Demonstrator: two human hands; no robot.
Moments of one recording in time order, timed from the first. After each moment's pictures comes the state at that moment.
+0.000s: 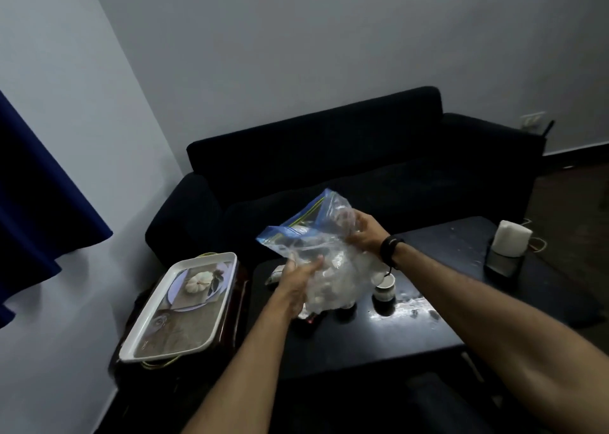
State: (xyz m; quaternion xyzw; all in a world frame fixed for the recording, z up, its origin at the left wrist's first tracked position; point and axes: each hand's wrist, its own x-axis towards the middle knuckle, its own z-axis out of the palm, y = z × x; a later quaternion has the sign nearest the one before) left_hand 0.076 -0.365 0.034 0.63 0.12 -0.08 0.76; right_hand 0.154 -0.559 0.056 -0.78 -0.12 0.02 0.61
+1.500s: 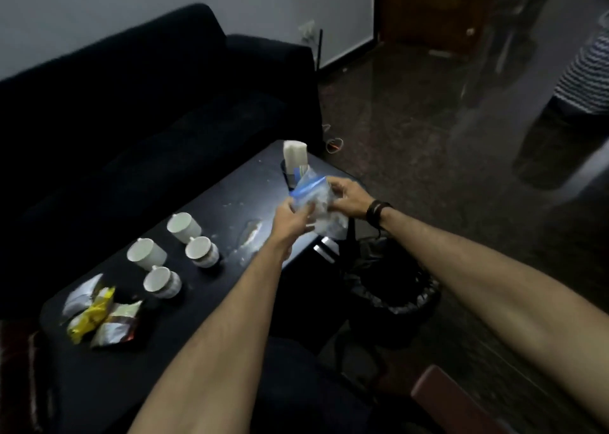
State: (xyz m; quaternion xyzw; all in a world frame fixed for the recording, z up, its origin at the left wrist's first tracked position) left_hand 0.062 -0.730 -0.049 0.74 -0.08 -0.25 0.62; right_hand 0.011 -0.892 -0.053 -0.83 0.10 -0.06 0.54
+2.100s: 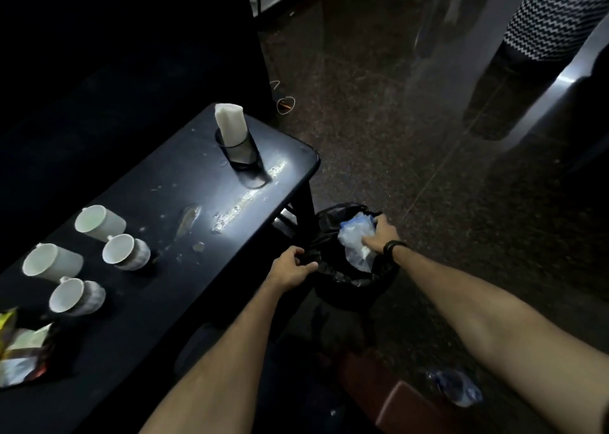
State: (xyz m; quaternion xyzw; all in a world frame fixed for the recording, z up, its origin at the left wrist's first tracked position) left_hand 0.002 -0.748 -0.181 0.87 -0.18 -0.39 0.25; right_hand -0.103 -0.969 -0.231 -0.76 0.48 0.13 0.41
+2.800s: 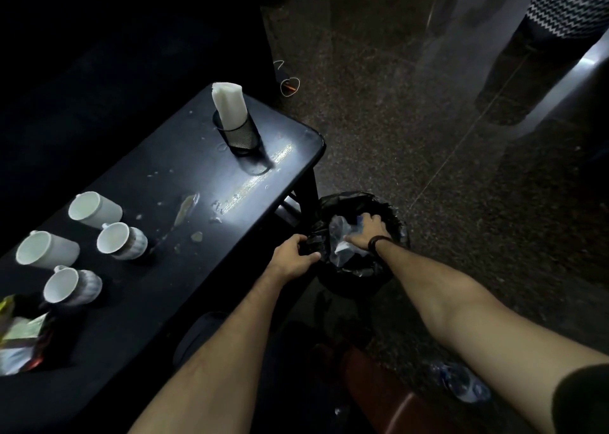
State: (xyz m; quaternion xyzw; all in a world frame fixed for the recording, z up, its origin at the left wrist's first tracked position) left_hand 0.008 -0.753 -0.186 0.88 -0.18 -0.38 0.23; right_hand -0.076 -0.951 -0.268 -0.83 0.42 0.20 0.32
